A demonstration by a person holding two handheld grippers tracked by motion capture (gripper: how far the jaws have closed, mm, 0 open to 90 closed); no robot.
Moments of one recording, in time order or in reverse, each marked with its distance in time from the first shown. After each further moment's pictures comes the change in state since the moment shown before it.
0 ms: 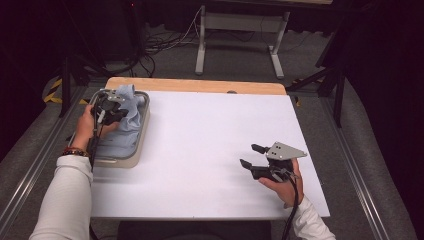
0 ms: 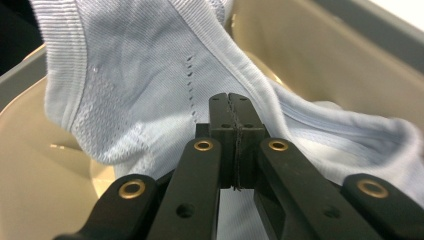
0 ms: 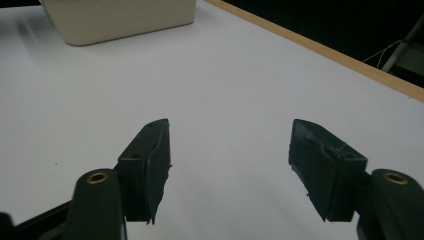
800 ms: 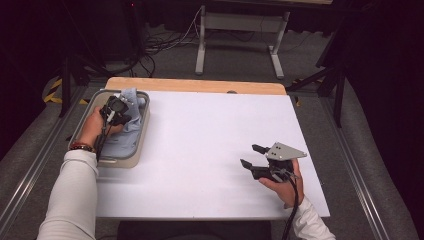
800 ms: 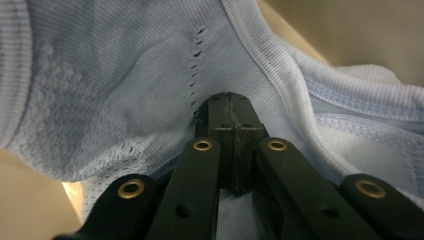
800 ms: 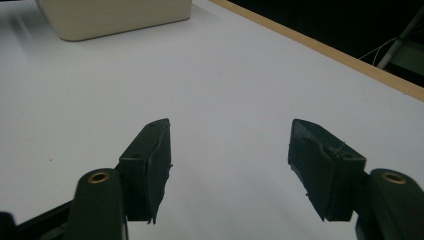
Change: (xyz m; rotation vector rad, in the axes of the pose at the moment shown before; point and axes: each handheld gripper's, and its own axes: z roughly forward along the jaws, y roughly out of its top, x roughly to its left) left arm -0.001 0.003 0.040 0.193 -0.019 0.035; right arm 0.001 -0.001 0.000 0.016 -0.016 -0.009
